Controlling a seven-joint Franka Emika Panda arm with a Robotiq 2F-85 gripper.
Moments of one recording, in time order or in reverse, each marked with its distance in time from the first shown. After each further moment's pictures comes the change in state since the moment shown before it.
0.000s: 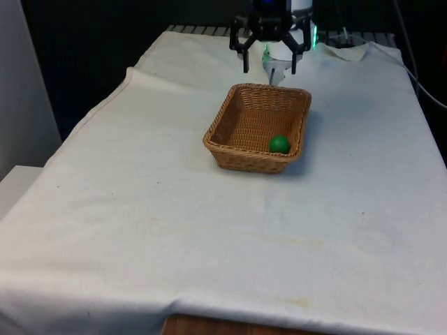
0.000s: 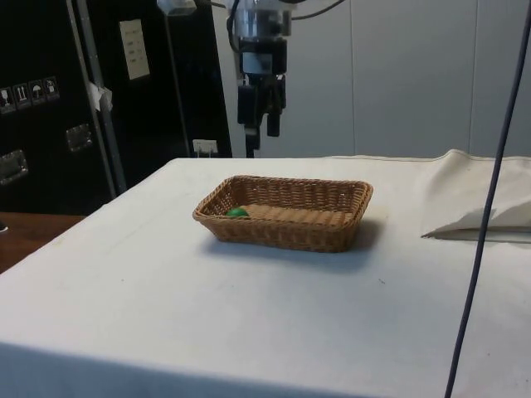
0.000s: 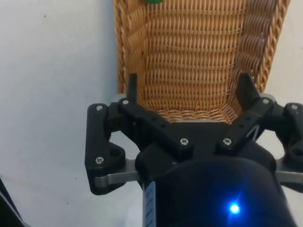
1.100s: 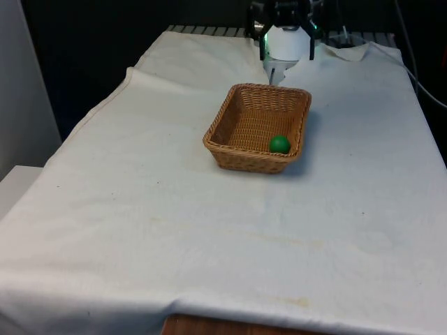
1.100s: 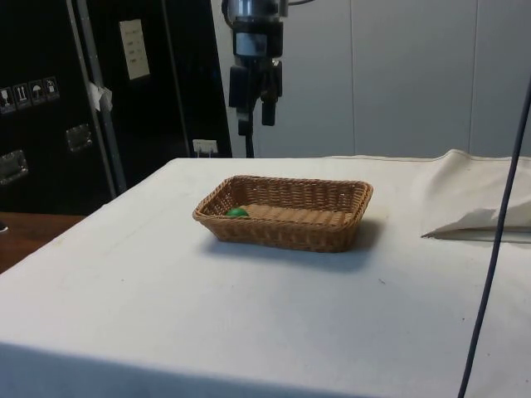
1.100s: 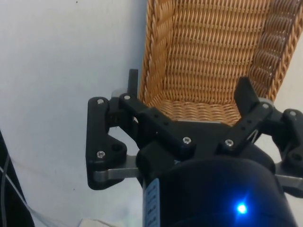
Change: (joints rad) arm 0.000 -0.075 0.053 -0.001 -0.015 -0.052 0.088
